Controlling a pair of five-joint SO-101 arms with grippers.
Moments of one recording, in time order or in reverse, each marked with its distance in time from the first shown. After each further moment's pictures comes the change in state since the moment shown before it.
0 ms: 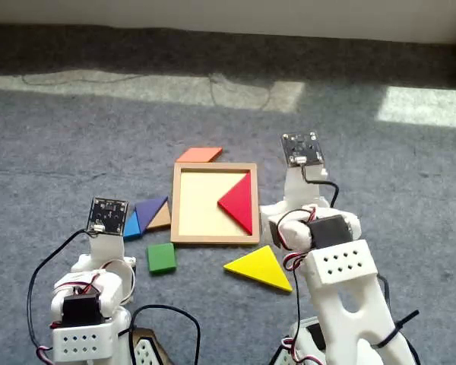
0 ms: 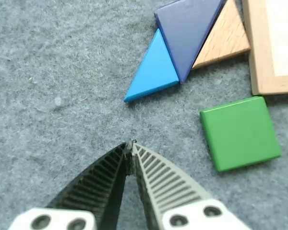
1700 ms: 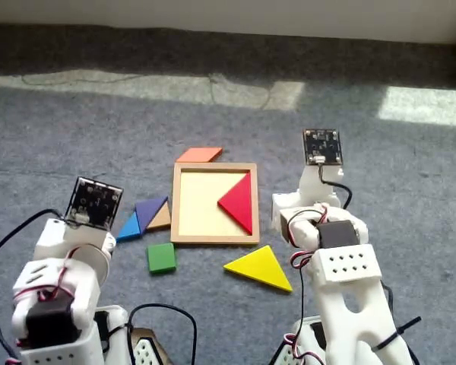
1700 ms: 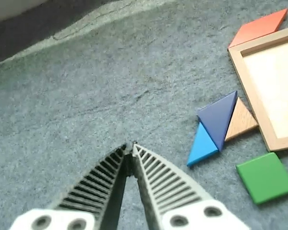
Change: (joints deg) left arm -3.9 14.8 -33.6 0.3 -16.9; right arm 5.9 -0.4 5.8 -13.1 -0.4
